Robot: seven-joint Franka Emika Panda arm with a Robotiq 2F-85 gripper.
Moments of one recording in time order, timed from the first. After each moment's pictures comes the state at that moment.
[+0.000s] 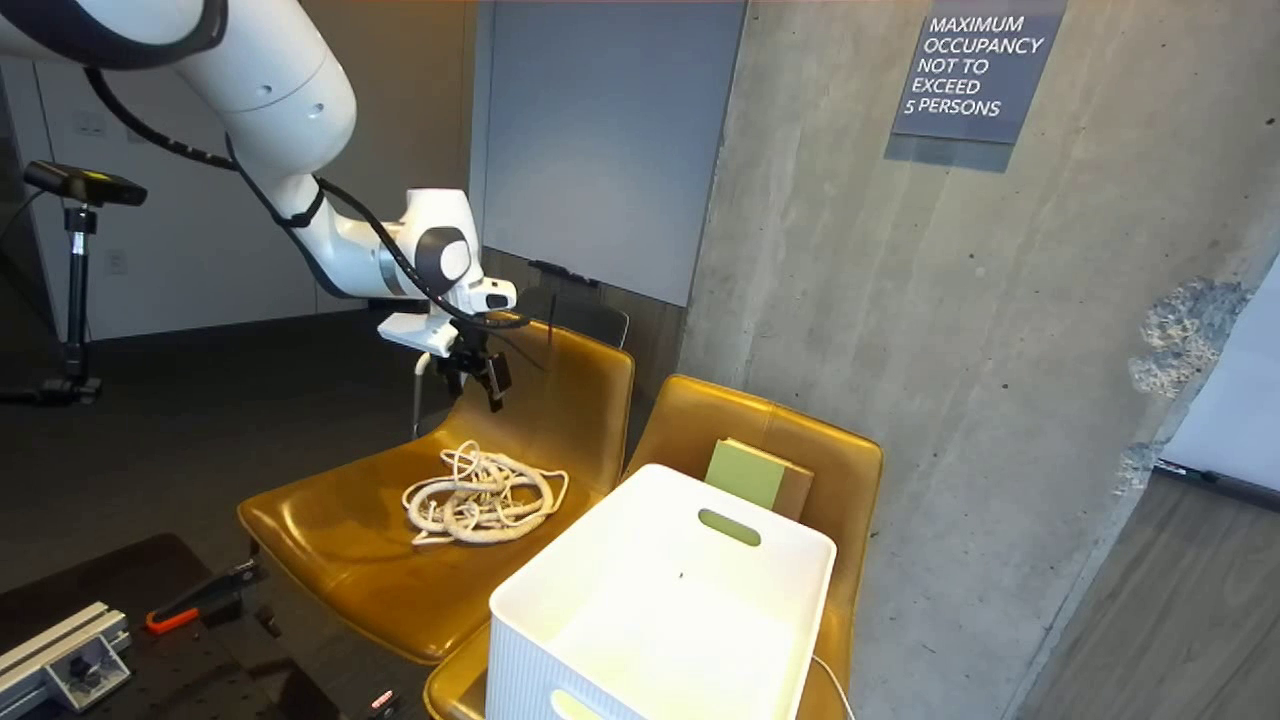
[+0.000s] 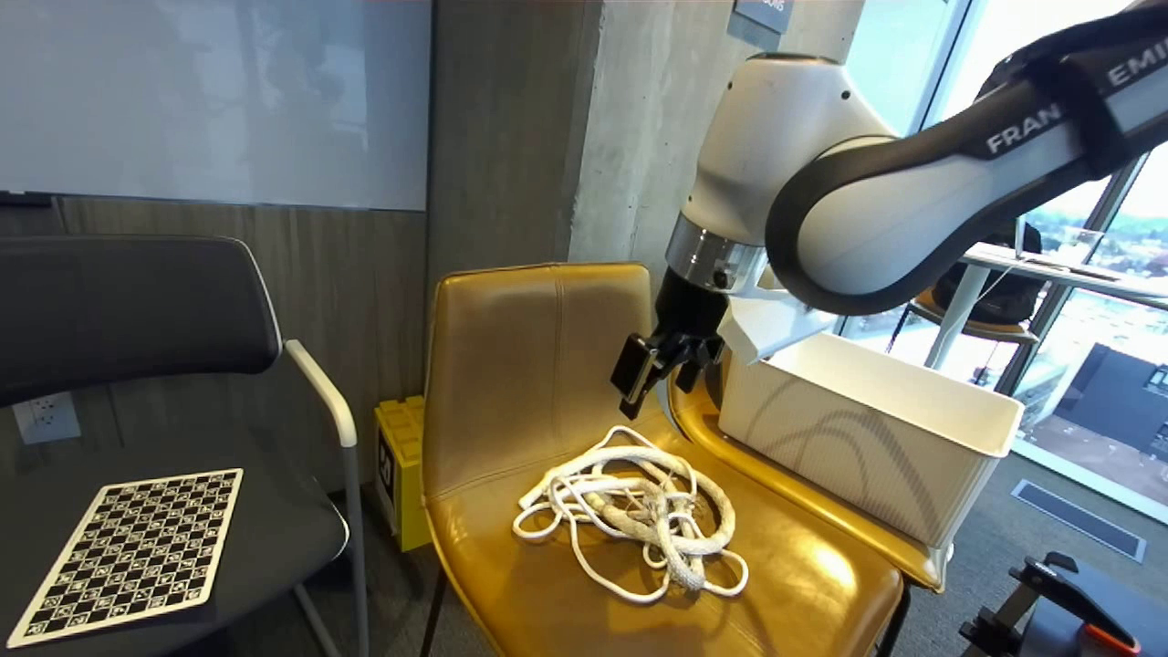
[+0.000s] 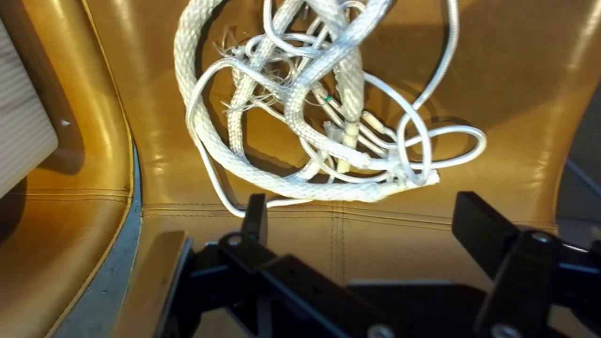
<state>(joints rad) 0.26 0.62 0.00 -1.72 -0.25 2.52 0.38</state>
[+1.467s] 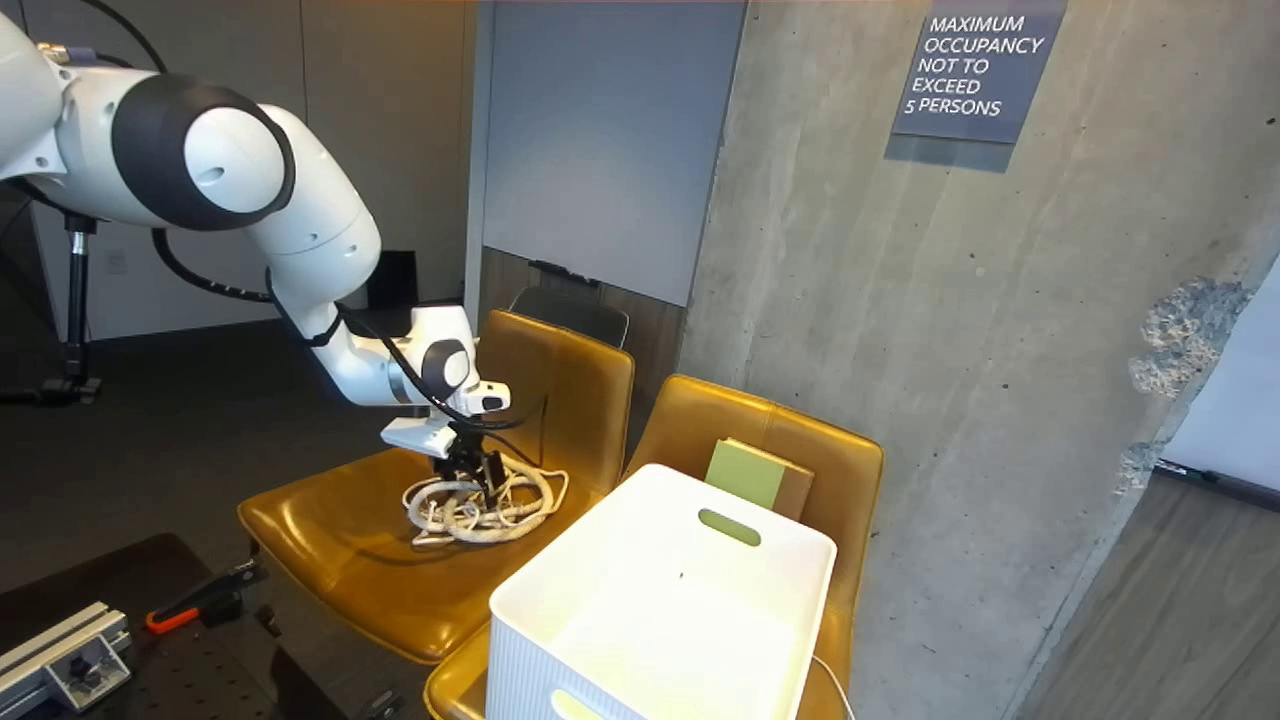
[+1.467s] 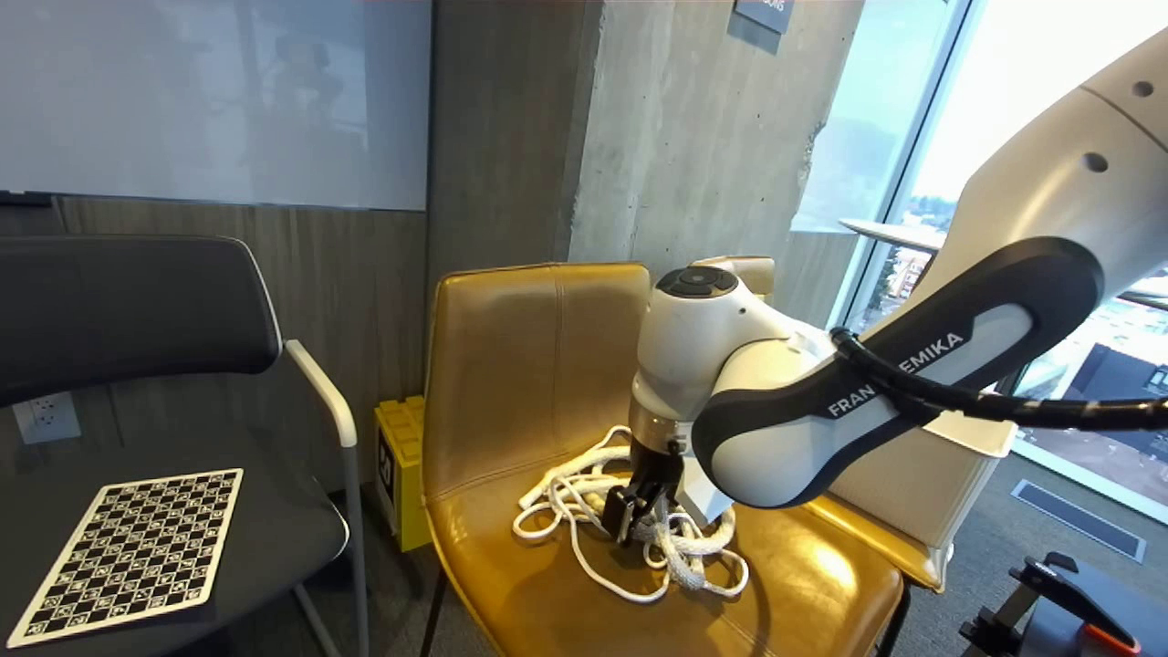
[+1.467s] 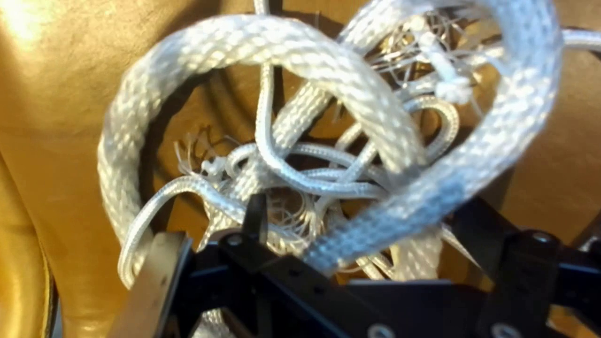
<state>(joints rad) 0.36 0.99 -0.11 -1.53 -0.25 2.55 0.40</state>
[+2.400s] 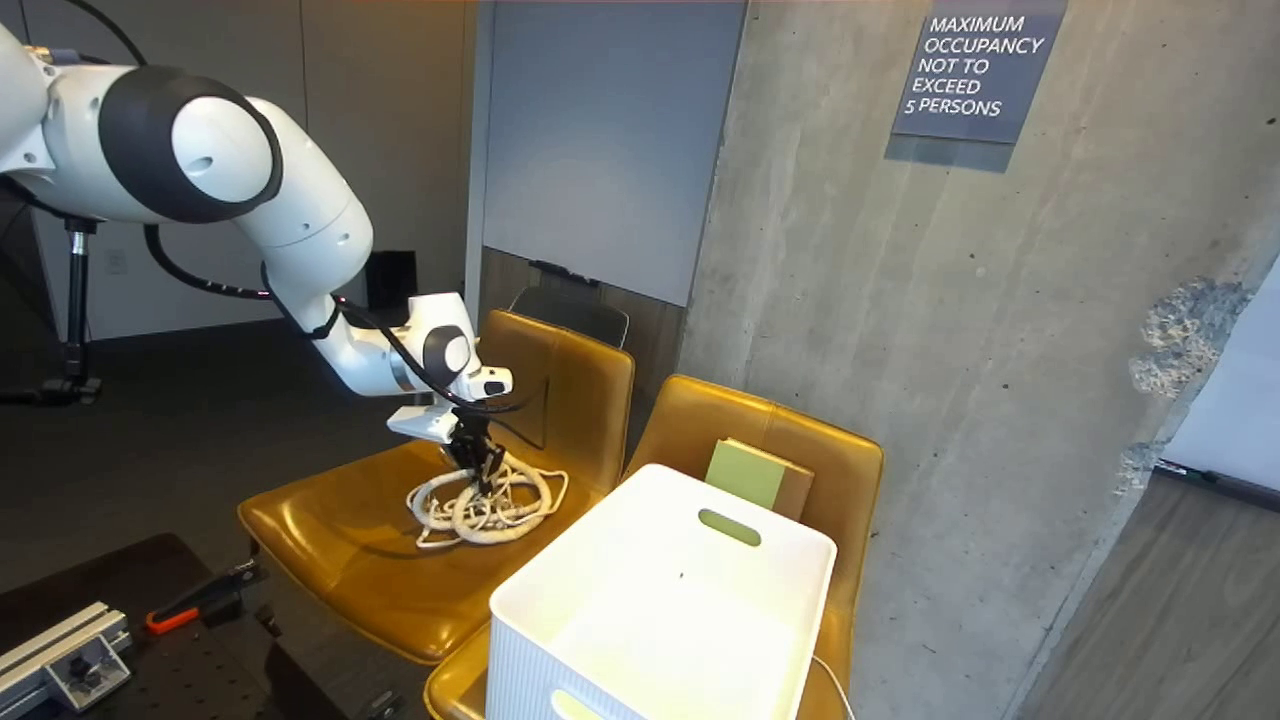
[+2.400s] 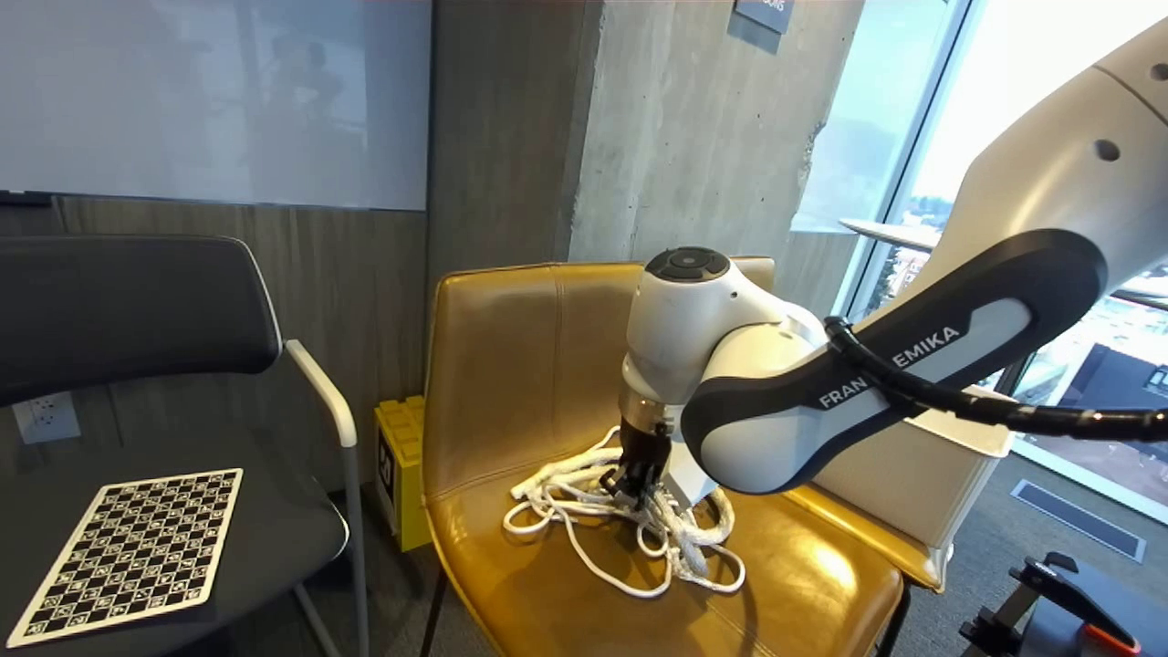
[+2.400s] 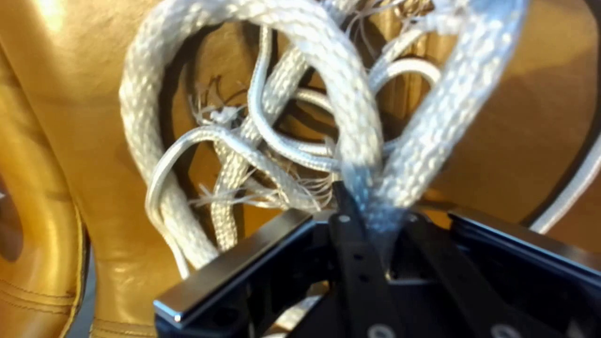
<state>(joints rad) 0.41 0.99 -0.18 -1.49 -0.25 2.55 0.45</state>
